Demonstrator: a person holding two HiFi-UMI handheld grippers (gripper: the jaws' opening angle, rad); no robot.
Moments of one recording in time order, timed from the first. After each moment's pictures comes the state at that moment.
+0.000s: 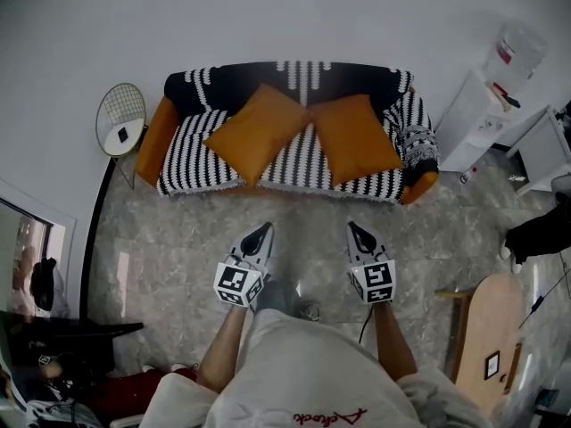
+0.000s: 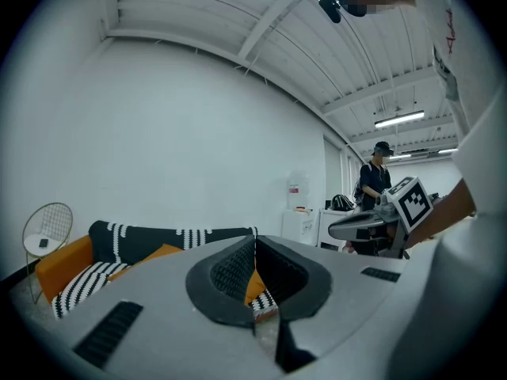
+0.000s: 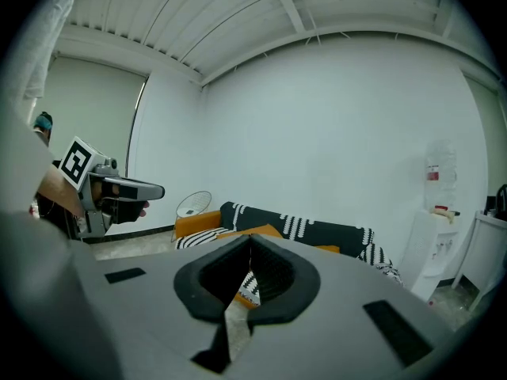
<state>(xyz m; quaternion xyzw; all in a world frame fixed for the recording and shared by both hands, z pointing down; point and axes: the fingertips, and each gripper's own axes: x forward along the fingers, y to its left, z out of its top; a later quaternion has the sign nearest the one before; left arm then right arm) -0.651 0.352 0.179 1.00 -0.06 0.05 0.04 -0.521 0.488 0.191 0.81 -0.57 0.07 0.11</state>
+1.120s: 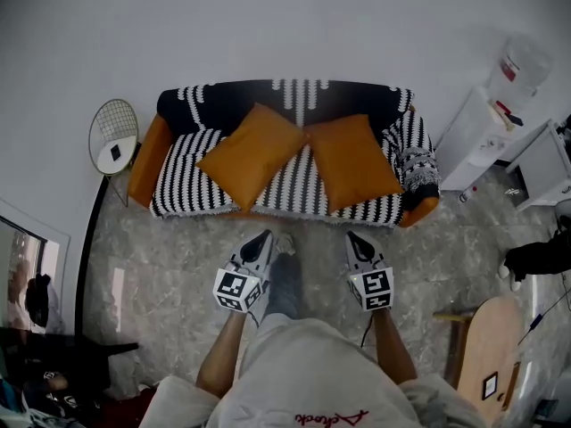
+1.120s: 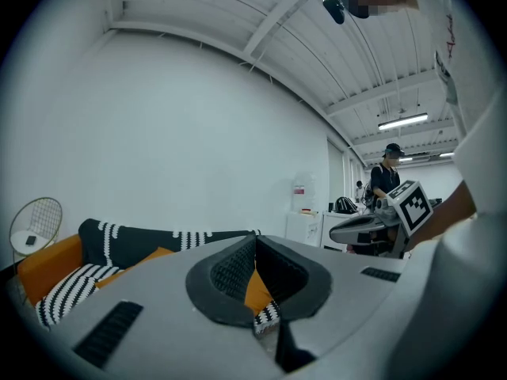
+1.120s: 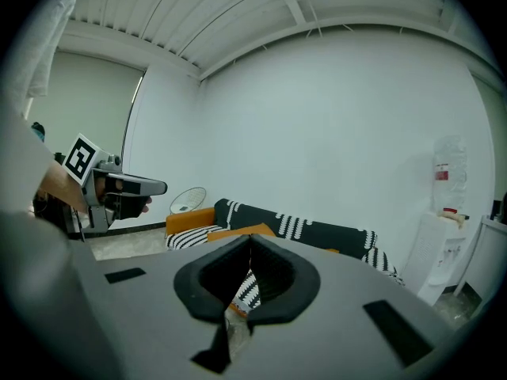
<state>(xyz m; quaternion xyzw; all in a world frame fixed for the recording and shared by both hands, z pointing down) -0.568 0.296 0.197 1.00 -0.06 0.05 0.04 -0.441 0.436 0.214 0.81 -0.57 0.07 0.12</state>
